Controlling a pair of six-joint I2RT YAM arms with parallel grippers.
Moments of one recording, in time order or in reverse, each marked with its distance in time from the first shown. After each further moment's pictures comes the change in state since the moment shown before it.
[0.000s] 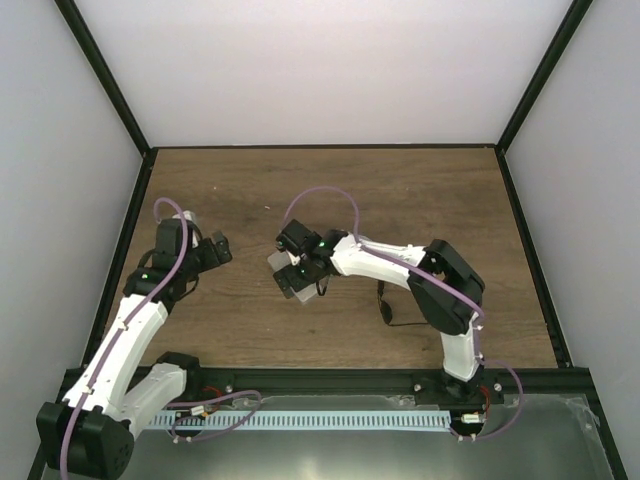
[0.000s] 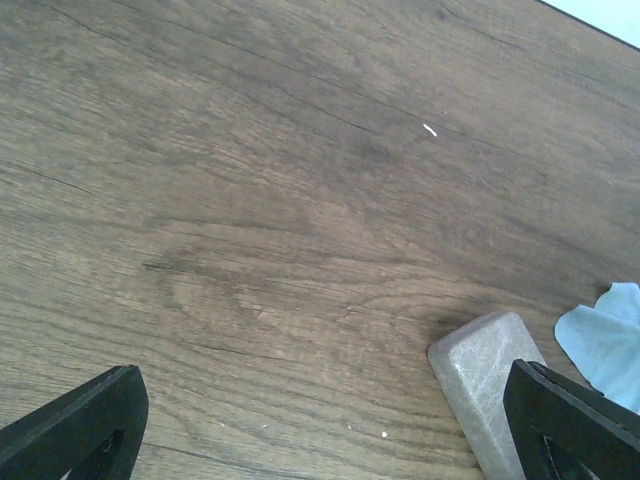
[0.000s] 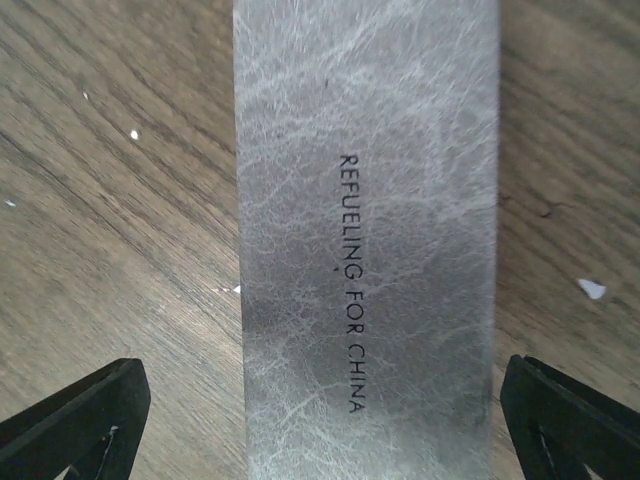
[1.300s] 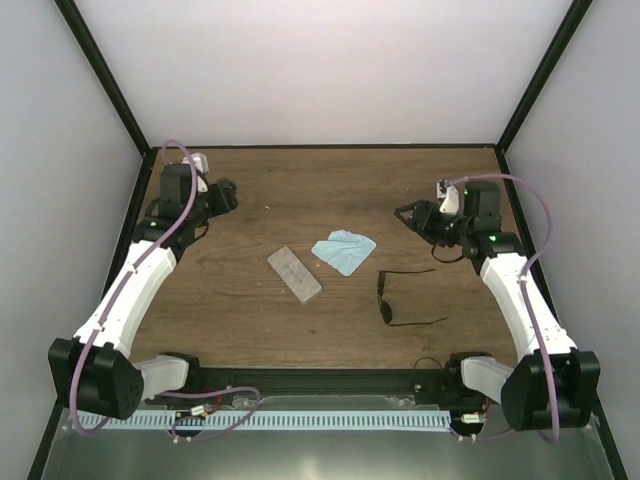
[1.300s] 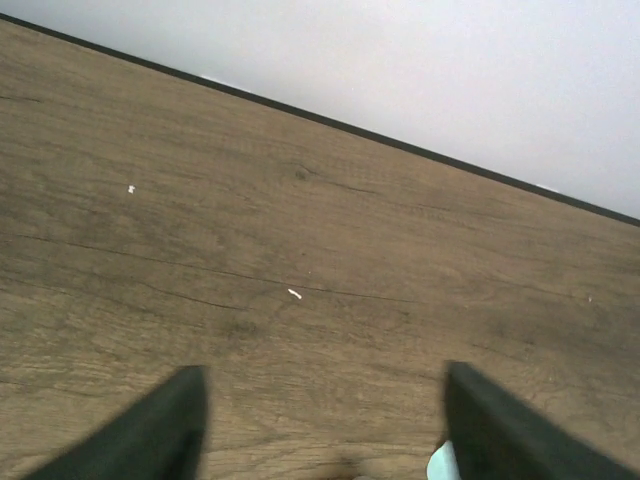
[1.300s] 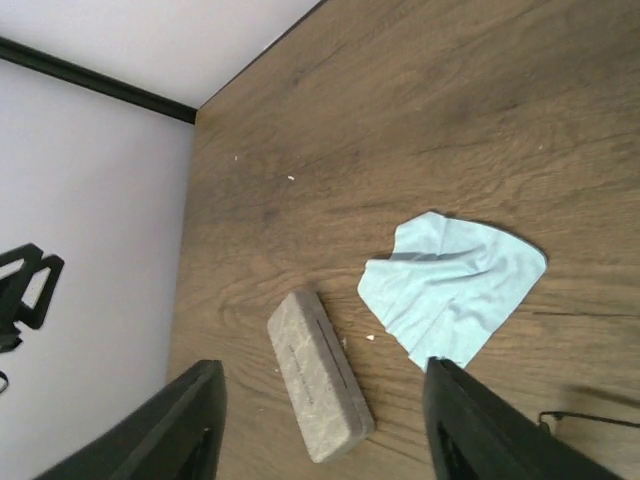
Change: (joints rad) left arm 0.003 0.333 0.347 0.189 0.106 0.048; right arm -0.903 -0.784 -0.475 0.197 -0.639 0.335
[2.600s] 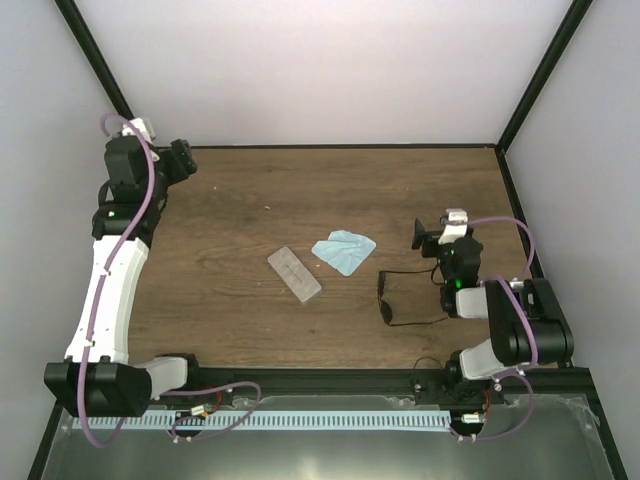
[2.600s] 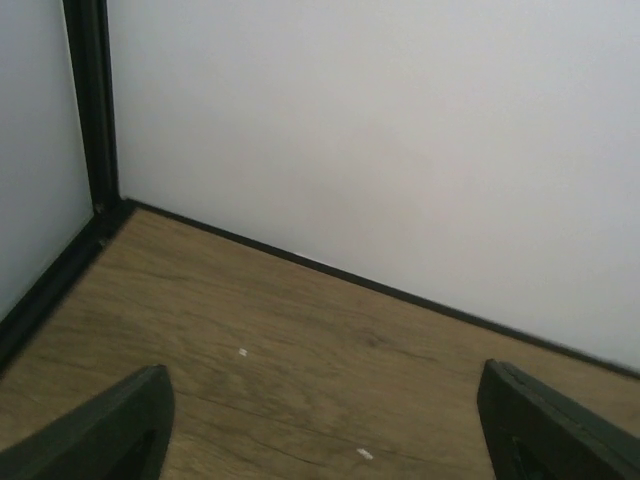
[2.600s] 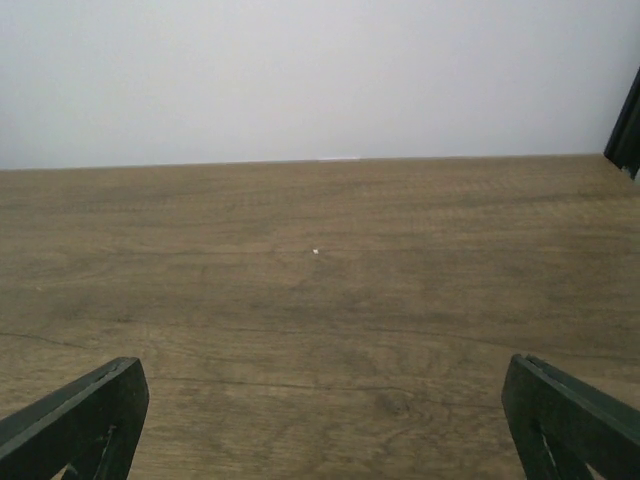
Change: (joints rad) left arm 0.198 -0.019 0.249 -0.047 -0.069 0.073; right arm -0.019 0.385 -0.670 1.551 0.610 -0.610
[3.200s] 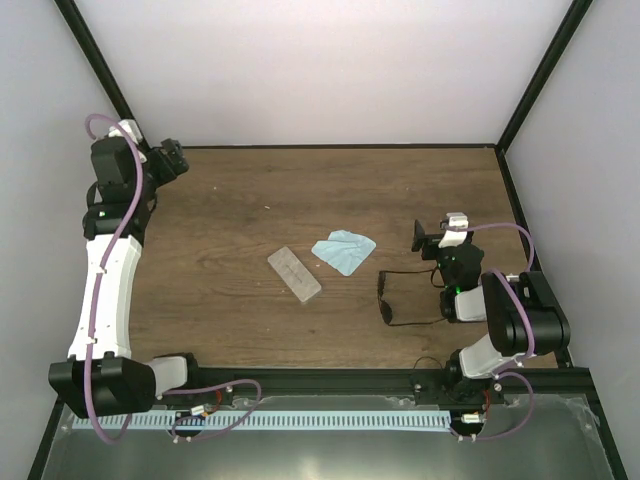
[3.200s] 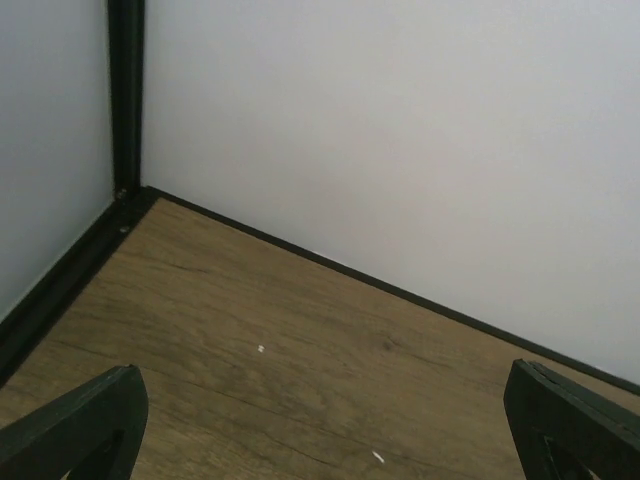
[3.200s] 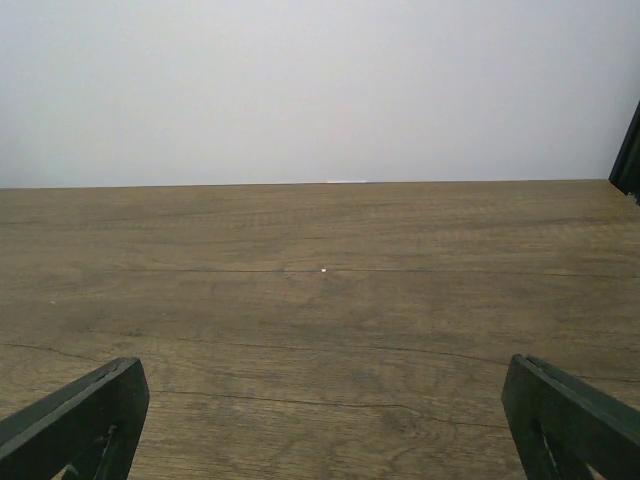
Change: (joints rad) left arm 0.089 0.006 -0.011 -0.006 0.103 -0.004; right arm -0.003 0.019 -0.007 0.049 -0.009 0.000
